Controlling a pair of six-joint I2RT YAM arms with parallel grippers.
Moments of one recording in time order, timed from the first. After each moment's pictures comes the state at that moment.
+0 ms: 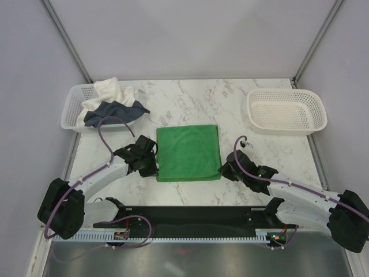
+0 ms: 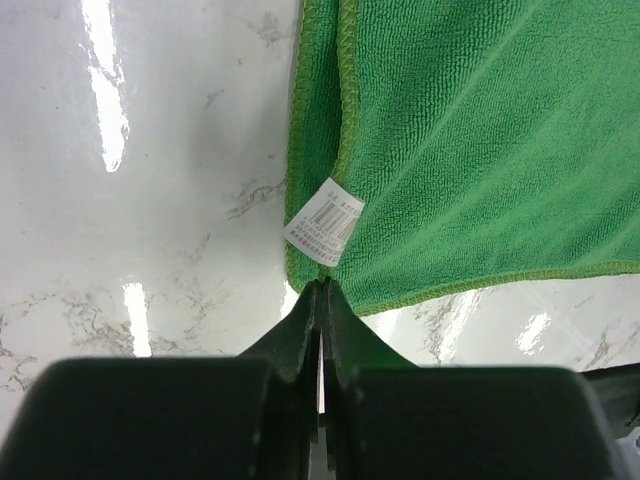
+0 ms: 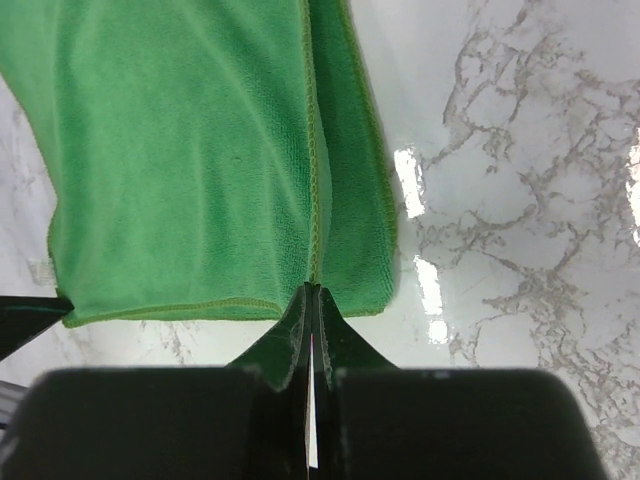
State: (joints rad) left arm -0.54 1.21 0.63 -0.58 0.00 -0.76; right arm 0.82 1.02 0.45 -0.27 0.28 1.16
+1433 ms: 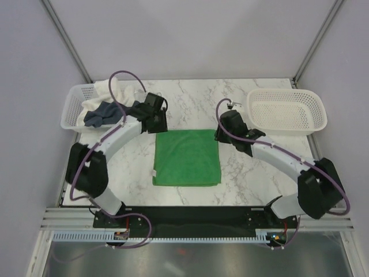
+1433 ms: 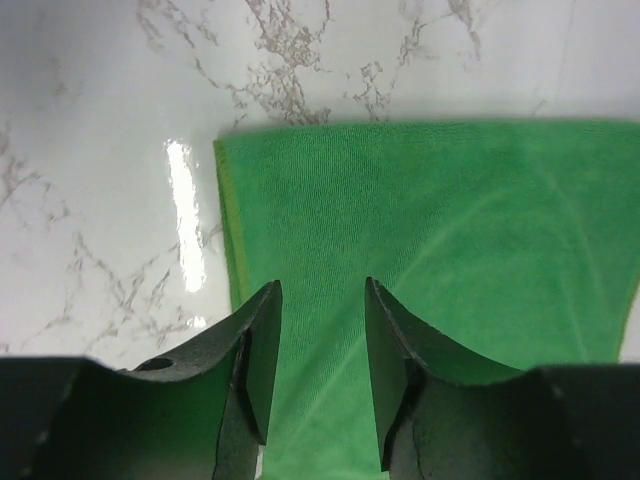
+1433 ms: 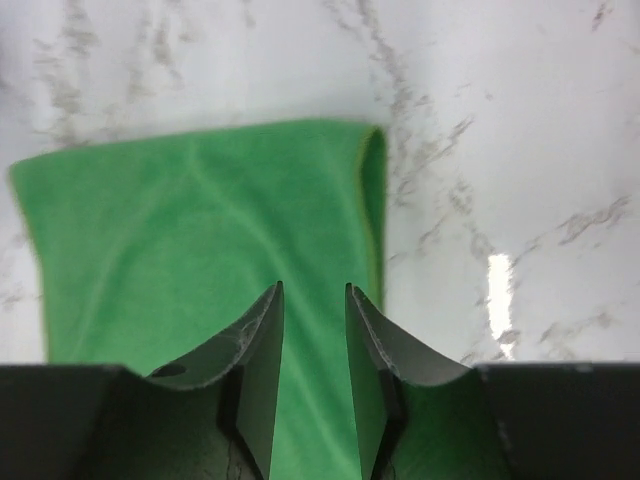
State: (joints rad) left arm -0.45 1.58 1.23 -0.59 -0.14 -0.48; right arm 0.60 1.38 0.93 -0.26 0.27 0.65
